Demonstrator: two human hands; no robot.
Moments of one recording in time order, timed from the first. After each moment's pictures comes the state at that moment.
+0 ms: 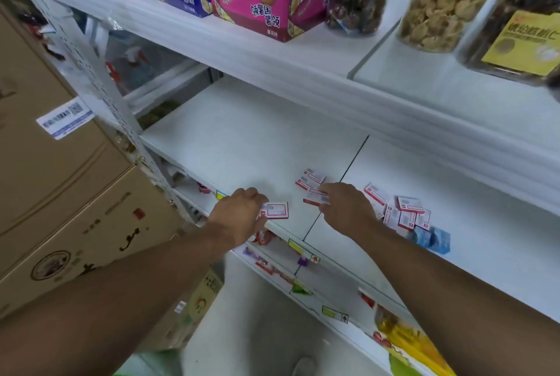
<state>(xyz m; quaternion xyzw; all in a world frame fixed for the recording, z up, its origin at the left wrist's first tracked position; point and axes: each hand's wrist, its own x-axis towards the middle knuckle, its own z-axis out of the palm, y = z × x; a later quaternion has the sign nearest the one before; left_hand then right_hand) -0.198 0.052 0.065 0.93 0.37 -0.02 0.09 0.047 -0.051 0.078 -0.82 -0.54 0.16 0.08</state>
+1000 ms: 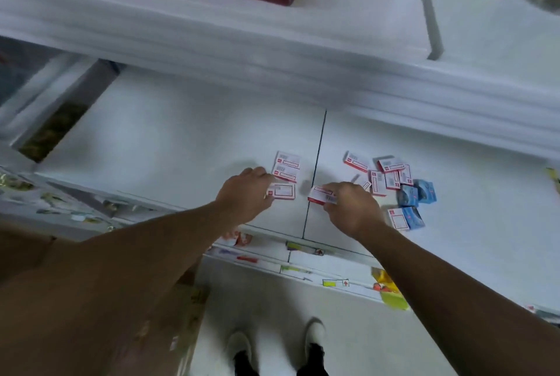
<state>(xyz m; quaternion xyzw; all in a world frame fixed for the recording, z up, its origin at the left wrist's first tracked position) -0.112 0.161 -0.001 0.98 0.18 -0.02 0.12 0.043 -0.053 0.025 -0.91 -0.37 0.16 0.11</state>
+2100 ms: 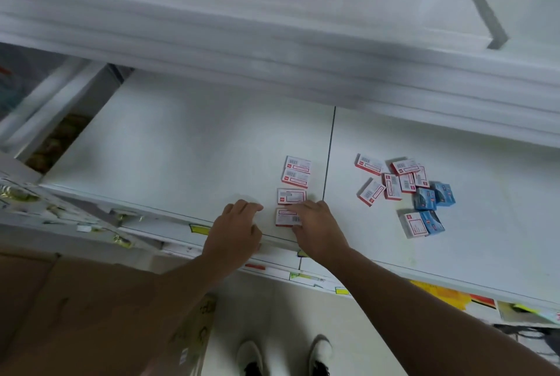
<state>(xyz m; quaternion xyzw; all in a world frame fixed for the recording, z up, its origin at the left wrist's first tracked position) -0.181 0.149 -0.061 0.92 0.29 0.04 0.25 -0.024 -0.004 -0.046 -0.86 -0.44 0.17 0.18</state>
